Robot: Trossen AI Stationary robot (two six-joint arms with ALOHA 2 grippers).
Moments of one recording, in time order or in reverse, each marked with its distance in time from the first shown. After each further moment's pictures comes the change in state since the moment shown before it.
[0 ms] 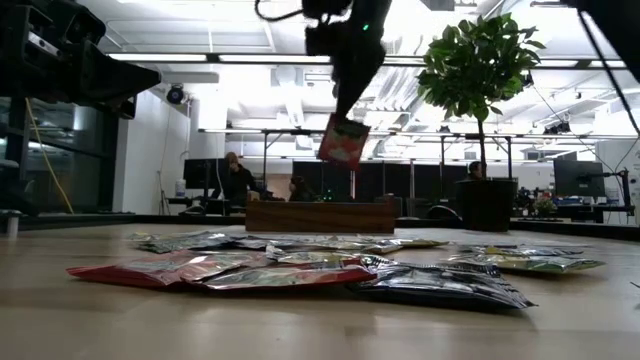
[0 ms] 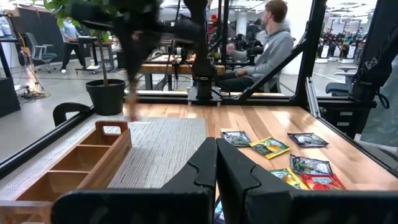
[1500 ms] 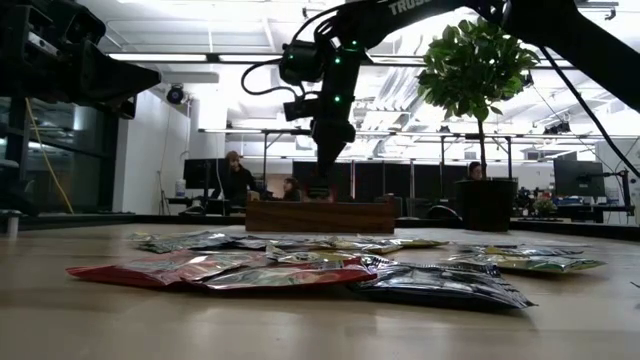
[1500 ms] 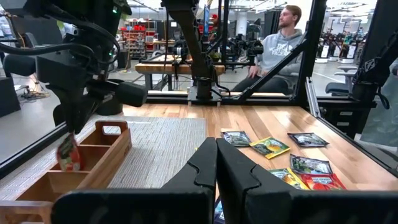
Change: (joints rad) left arm 0.000 0.000 0.000 0.000 0.000 0.000; right arm -0.123 0.239 0.089 0.128 0.075 -0.156
